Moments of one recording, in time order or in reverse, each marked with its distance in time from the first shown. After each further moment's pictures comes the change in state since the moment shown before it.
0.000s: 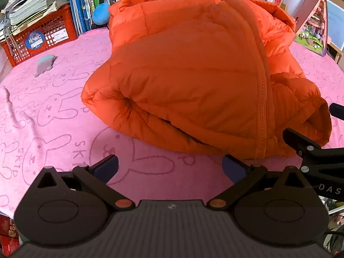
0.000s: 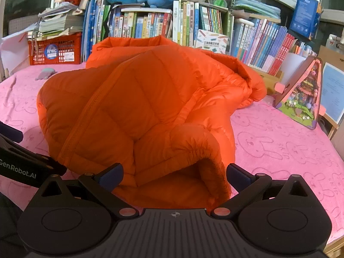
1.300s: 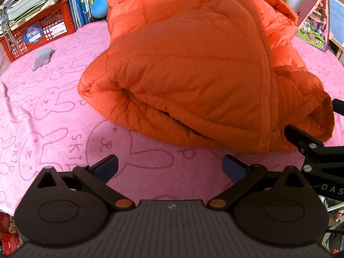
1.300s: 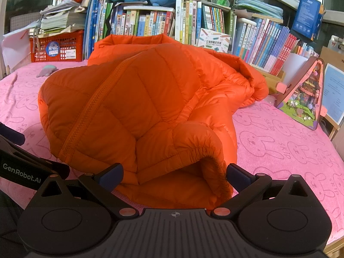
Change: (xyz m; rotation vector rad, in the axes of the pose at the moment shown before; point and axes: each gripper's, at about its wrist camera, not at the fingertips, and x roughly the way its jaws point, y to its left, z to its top) left arm 0.005 -0.001 -0.001 -0.021 0.033 0.020; right arm -0.003 0.005 0.004 -0.009 0.018 0.001
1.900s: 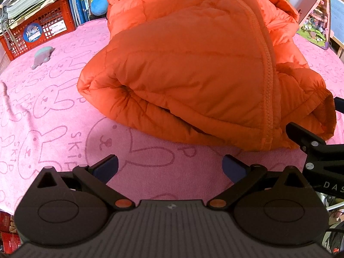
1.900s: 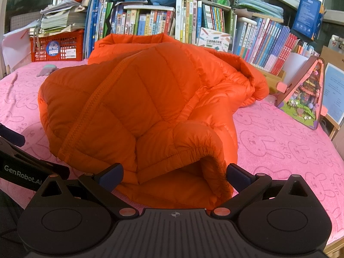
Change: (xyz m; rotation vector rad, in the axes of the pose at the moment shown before) left arm 0.002 0.001 -0.001 -0.004 0.006 0.013; right arm 0.003 0.000 -0.002 0.000 0.001 0.000
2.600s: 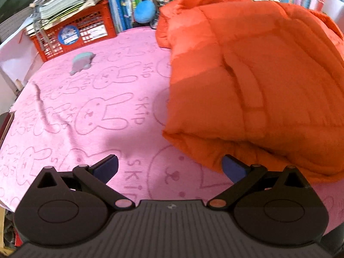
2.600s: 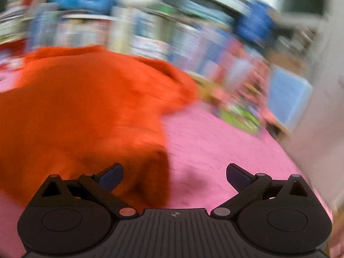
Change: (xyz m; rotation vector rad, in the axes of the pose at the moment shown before) left arm 0.008 0.044 0.028 -0.074 -0.048 0.174; right arm 0.013 -0.065 -0.014 -0.034 -0.119 -0.221
